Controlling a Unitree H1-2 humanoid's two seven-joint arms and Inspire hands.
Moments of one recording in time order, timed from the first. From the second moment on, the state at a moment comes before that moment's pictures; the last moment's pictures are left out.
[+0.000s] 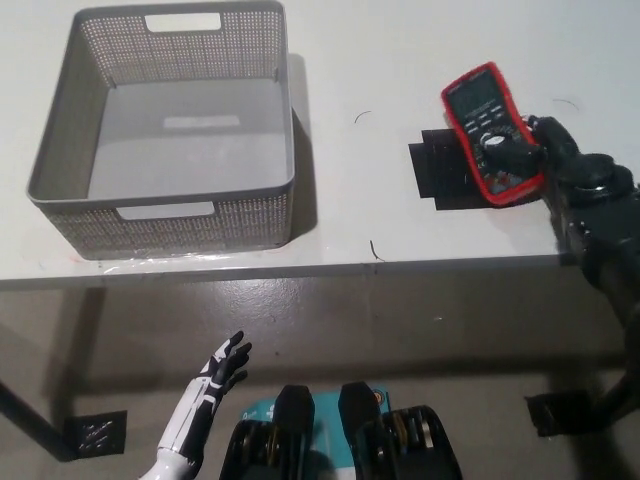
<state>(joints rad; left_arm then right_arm) -0.03 0.10 -0.09 0.24 0.05 -0.26 -0.10 -1.16 -0.23 -0.21 1.44 -0.22 0.06 0.01</state>
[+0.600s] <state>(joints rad) -0.02 0.10 -0.09 0.25 0.05 -0.26 -0.10 -1.17 -0.19 -0.80 1.45 0.11 0.17 0.03</state>
